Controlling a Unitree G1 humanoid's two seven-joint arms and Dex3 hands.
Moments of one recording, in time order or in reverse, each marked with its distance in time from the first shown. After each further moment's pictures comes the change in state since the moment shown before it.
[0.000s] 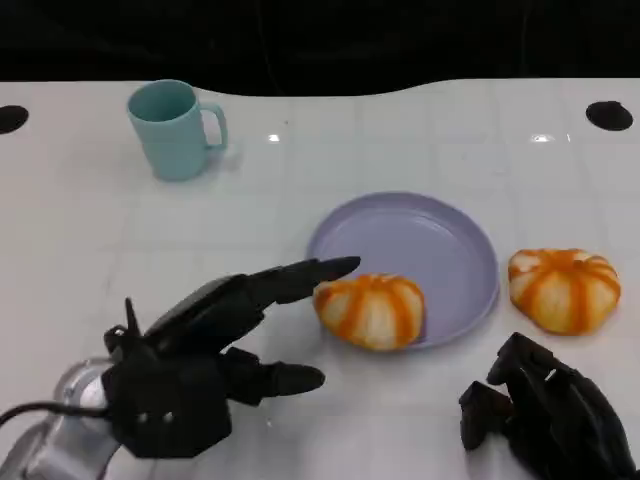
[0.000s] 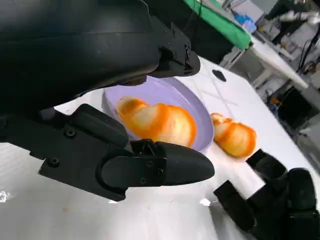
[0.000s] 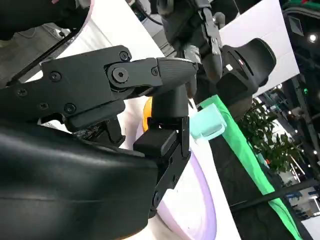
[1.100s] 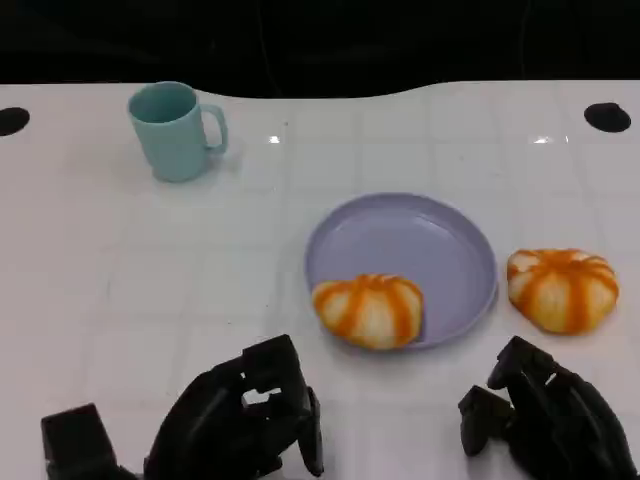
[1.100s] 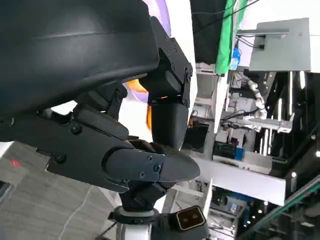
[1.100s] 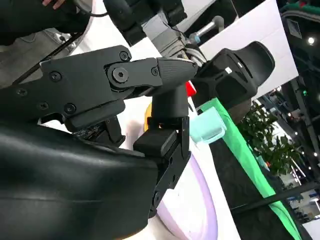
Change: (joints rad) left arm 0.376 -0.239 0.109 -0.207 -0.627 0.327 -0.272; right arm 0.019 0.000 0.001 -0.026 0.004 0.021 0.008
